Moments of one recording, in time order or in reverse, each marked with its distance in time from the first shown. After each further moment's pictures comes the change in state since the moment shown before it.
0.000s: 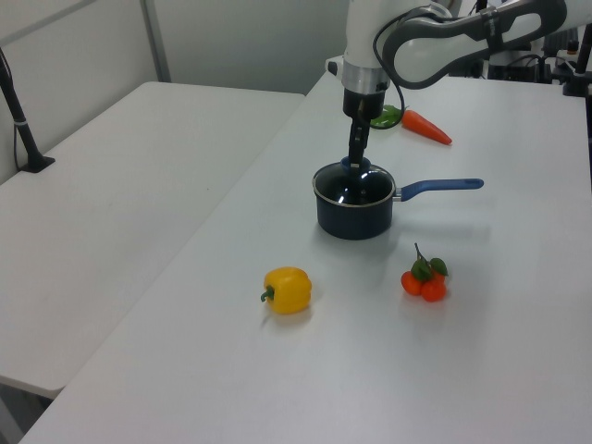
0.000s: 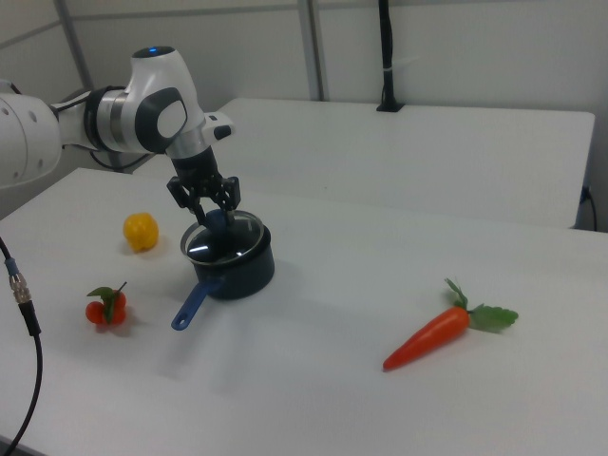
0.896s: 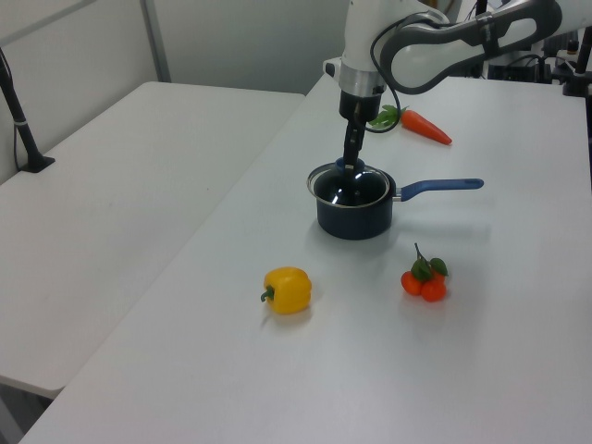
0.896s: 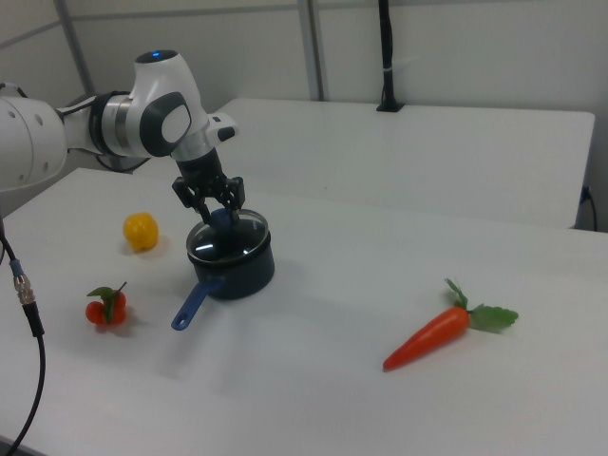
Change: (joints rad) arm -0.004 0.017 -0.001 0.003 0.001 0.048 0.000
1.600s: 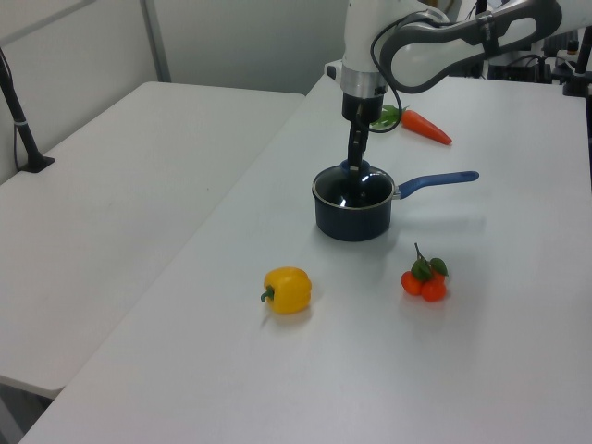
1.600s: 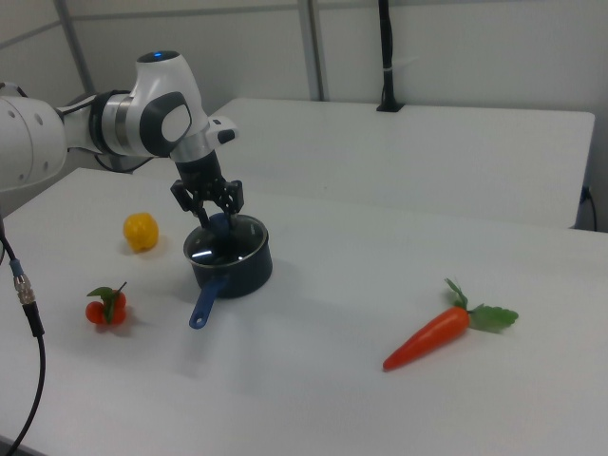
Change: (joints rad) arm 0.000 0.001 -0.001 0.004 0.000 -0.045 0.000
